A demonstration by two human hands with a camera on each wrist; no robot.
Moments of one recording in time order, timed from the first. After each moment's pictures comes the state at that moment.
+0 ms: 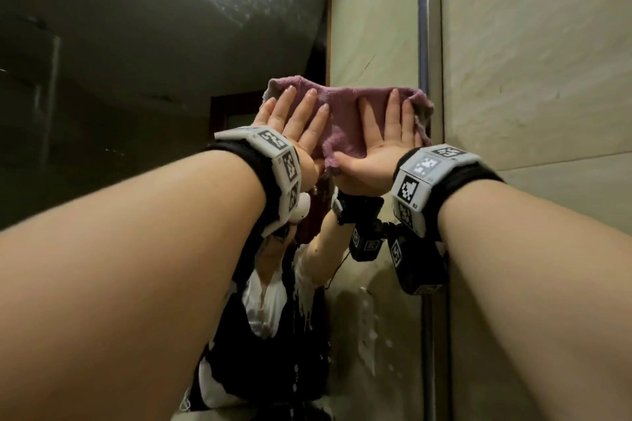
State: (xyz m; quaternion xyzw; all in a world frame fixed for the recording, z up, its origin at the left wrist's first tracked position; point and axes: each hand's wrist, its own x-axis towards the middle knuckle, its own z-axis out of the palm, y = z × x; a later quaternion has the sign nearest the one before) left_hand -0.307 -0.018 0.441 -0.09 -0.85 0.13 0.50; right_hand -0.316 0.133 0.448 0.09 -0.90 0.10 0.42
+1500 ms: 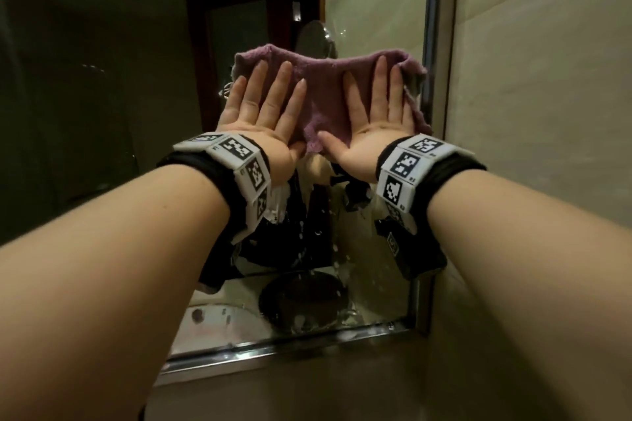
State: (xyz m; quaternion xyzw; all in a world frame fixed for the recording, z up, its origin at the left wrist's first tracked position) left_hand -0.293 -0.040 0.314 -0.07 -0.91 0.15 0.39; right_hand -0.305 0.125 0.312 0.11 -0.92 0.08 0.36
